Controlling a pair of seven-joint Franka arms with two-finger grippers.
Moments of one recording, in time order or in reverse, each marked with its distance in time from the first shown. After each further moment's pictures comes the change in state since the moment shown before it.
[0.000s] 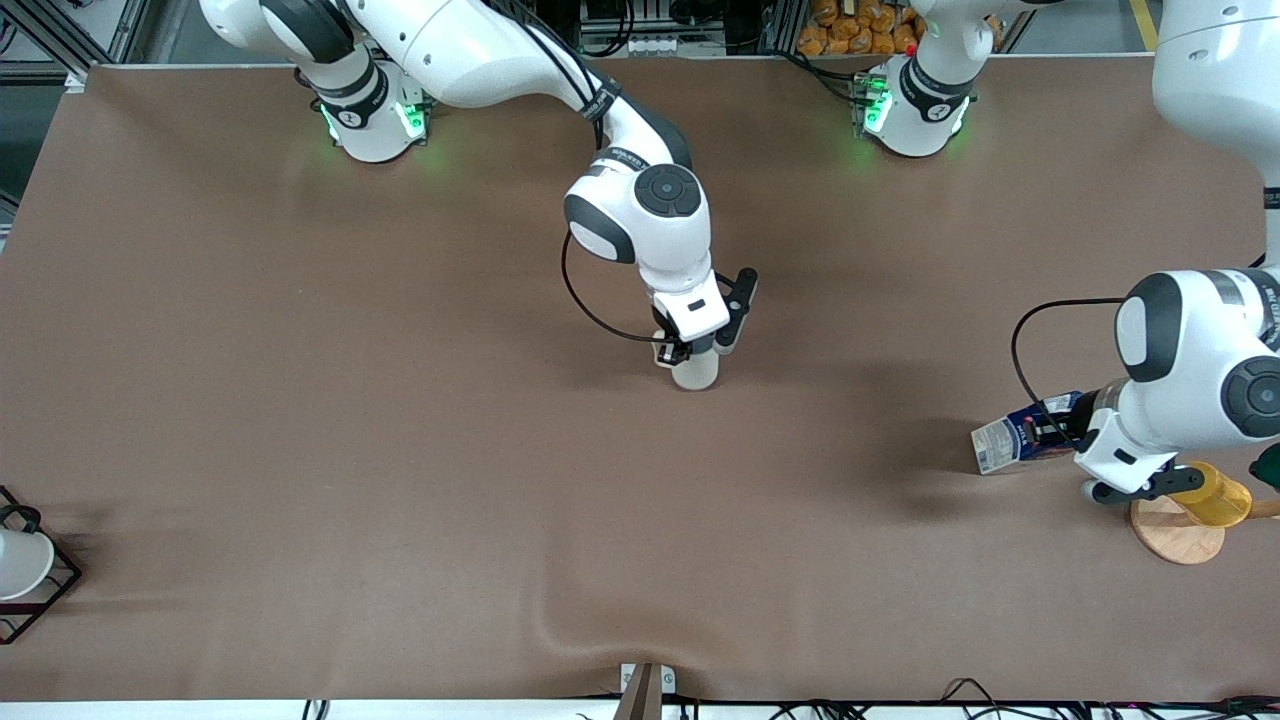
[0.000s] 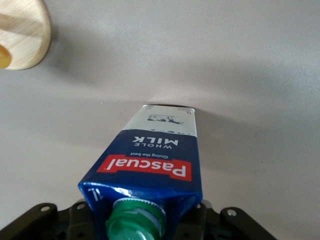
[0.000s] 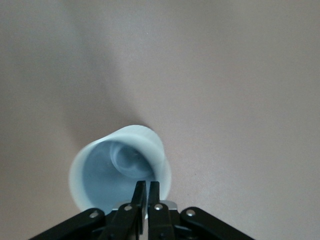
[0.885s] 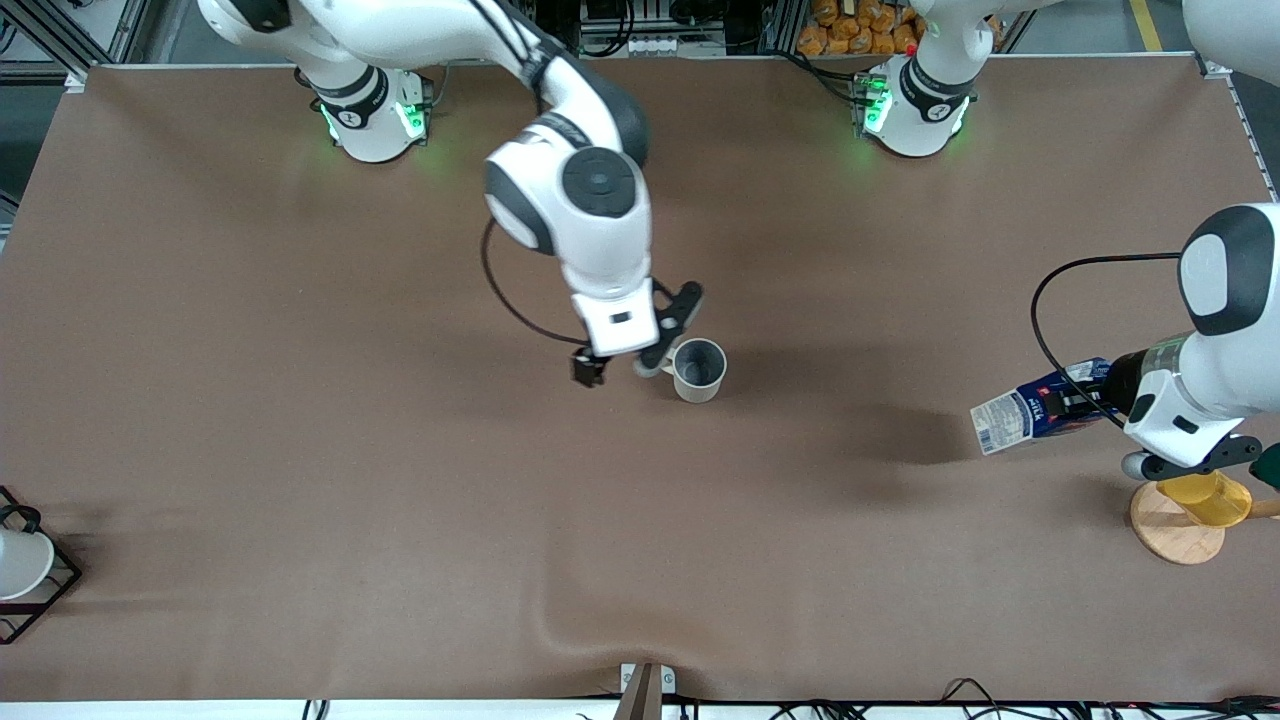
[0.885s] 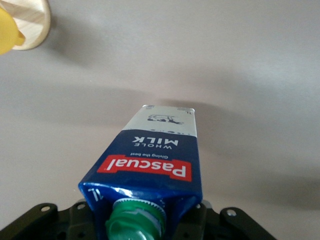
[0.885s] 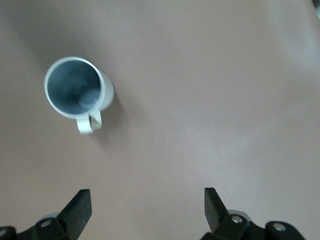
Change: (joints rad) left arm -0.002 -0.110 -0.041 0.071 -0.111 -0.174 -0.042; right arm -0.165 -0.189 -0.018 0.048 0.097 -0.363 0.010
